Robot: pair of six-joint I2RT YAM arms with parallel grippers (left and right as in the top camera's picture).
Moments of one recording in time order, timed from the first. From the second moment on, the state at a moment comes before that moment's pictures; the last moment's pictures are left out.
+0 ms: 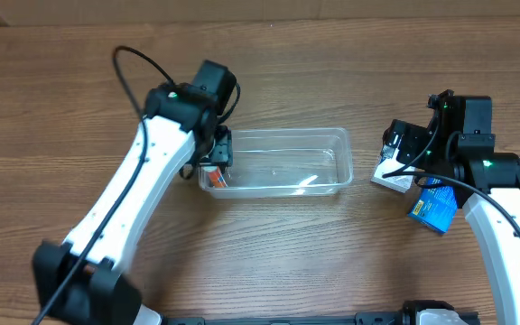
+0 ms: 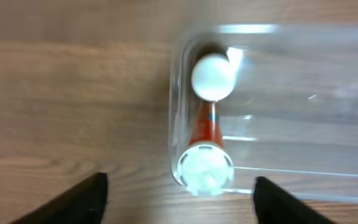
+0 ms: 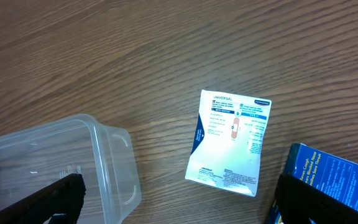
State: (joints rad) left arm -0.39 1.68 1.56 -1.28 -0.16 -0.44; right arm -0.02 1.27 1.09 -0.80 -0.07 0.28
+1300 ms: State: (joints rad) left arm -0.04 1.43 1.58 -1.31 -0.07 -0.41; right arm -0.05 1.84 1.35 -0.97 0.02 0.35
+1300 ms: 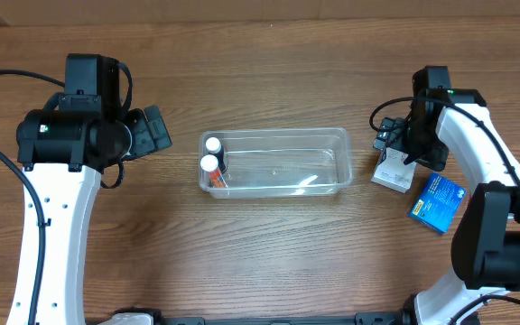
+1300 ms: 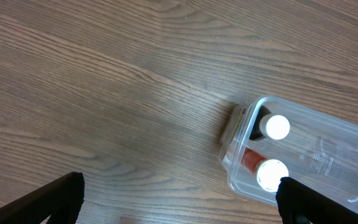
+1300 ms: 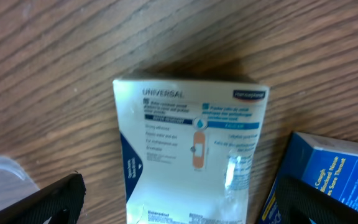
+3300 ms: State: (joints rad) left arm -0.04 1.43 1.58 -1.31 -0.06 -0.41; right arm 0.41 1.52 1.46 -1.04 0.00 0.34
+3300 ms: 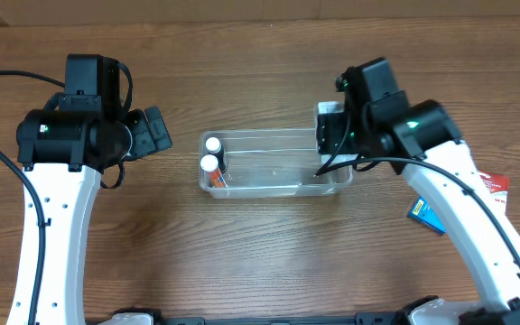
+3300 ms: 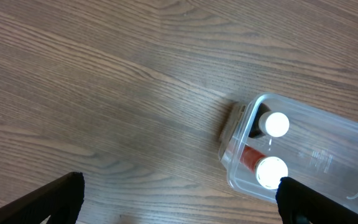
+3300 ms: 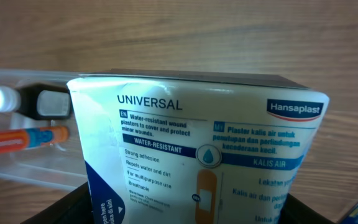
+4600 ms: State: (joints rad) left arm -0.04 1.43 1.58 -1.31 -0.06 -0.41; right arm 0.03 1.35 1.51 -1.15 0.19 0.51
